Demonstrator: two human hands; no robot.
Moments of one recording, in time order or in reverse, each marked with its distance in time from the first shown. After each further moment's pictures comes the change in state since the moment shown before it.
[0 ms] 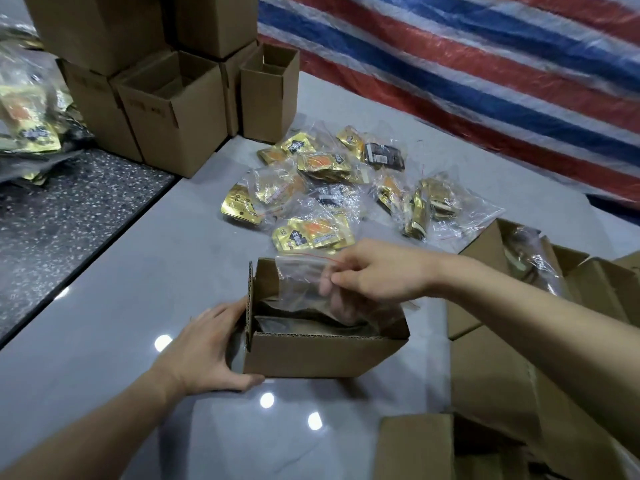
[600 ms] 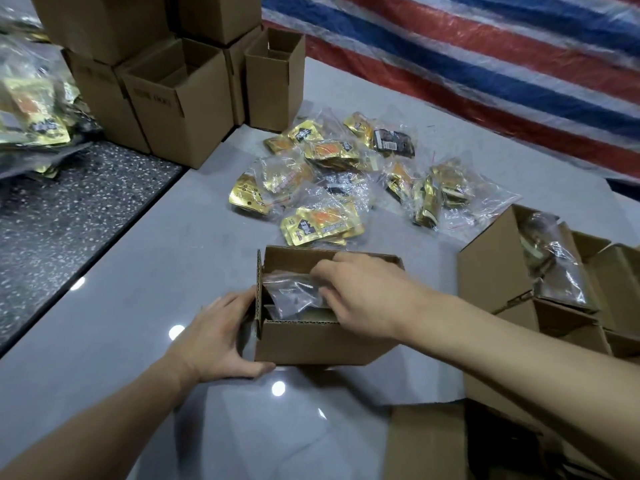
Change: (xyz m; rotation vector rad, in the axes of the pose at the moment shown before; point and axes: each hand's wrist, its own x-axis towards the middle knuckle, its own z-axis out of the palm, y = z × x) left_hand 0.000 -0.003 0.001 0.022 0.001 -0.006; right_hand 0.008 0.006 0.048 -0.708 0.374 -0.156
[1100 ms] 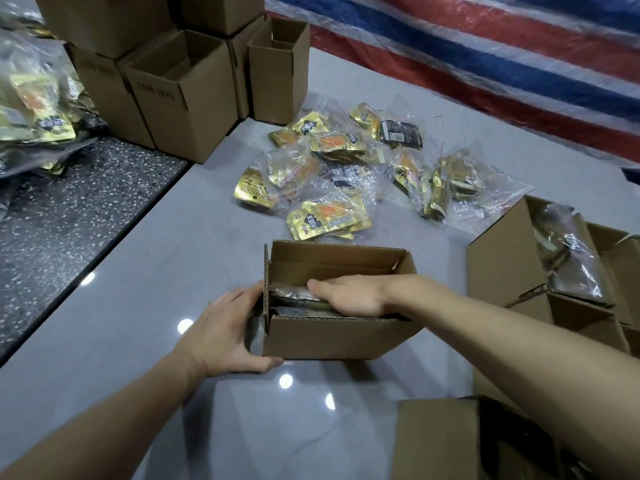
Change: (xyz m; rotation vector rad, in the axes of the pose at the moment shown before) left_hand 0.001 0.003 -0.002 -0.038 -0.010 0.018; right_hand 0.048 0.022 0.038 0.388 -0.568 0.190
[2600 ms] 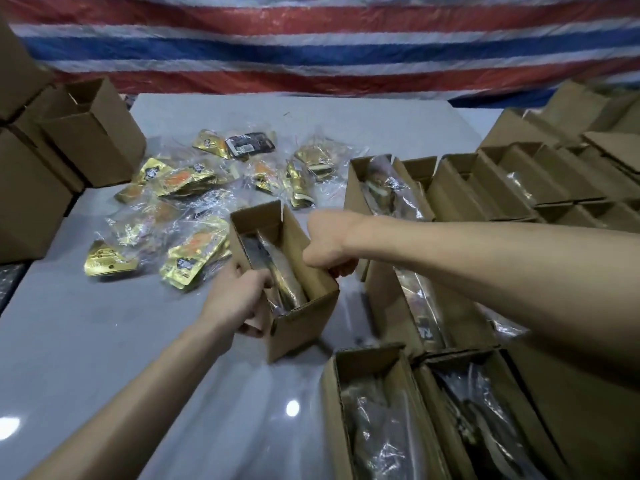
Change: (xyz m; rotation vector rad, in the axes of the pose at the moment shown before) left_hand 0.118 0.240 0.000 -0.612 -0.104 -0.666; right_hand -0.124 0.105 -0.027 0.214 0.571 0.285
